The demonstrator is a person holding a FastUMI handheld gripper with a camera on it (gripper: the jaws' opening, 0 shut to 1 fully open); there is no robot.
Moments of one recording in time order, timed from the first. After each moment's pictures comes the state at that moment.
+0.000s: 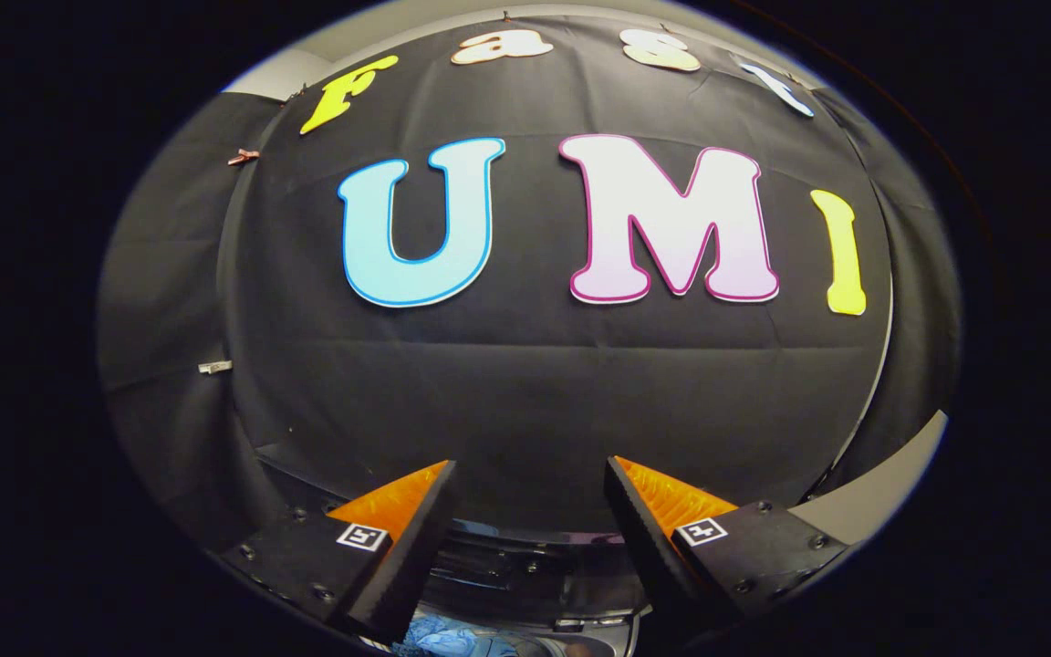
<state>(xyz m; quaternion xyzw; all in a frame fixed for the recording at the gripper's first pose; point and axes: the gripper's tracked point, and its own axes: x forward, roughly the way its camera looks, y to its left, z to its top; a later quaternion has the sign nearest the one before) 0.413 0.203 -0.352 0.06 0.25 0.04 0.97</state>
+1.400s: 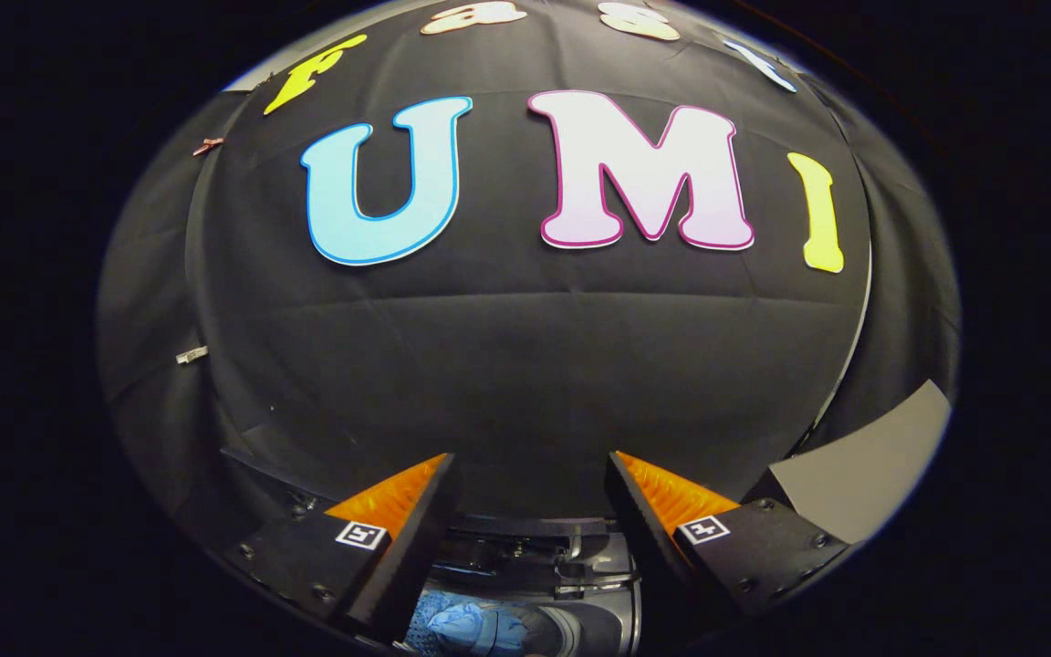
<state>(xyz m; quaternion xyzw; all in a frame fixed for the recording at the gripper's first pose) 0.379 0.197 -0.368 0.07 0.32 -0.01 0.94</state>
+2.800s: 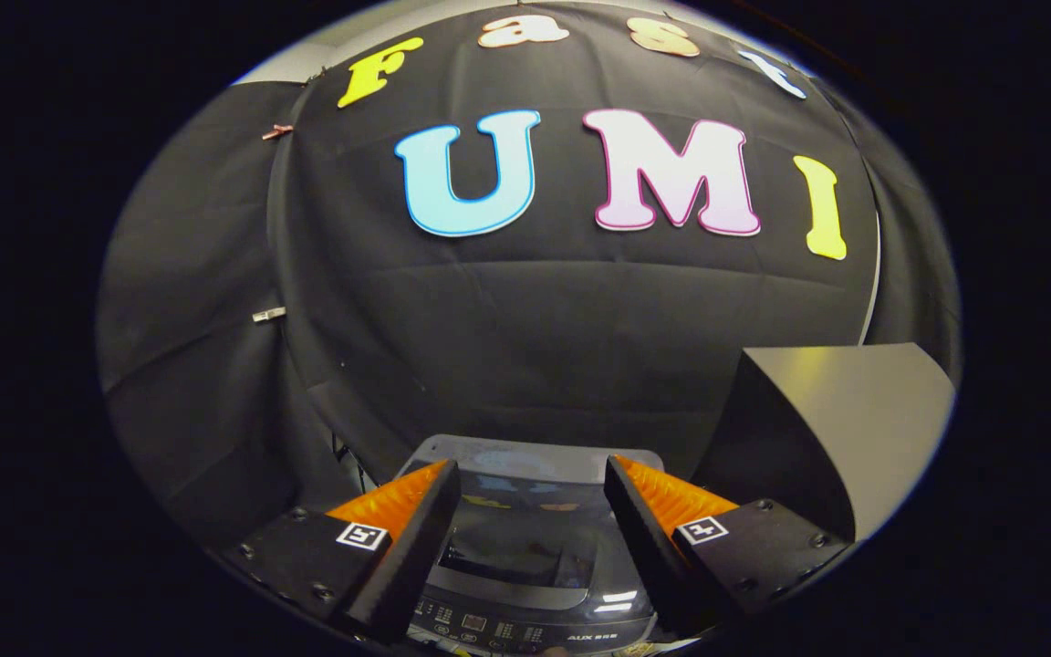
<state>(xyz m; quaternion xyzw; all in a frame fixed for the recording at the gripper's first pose) 0.226 0.241 -0.316 0.07 0.32 0.07 0.94</state>
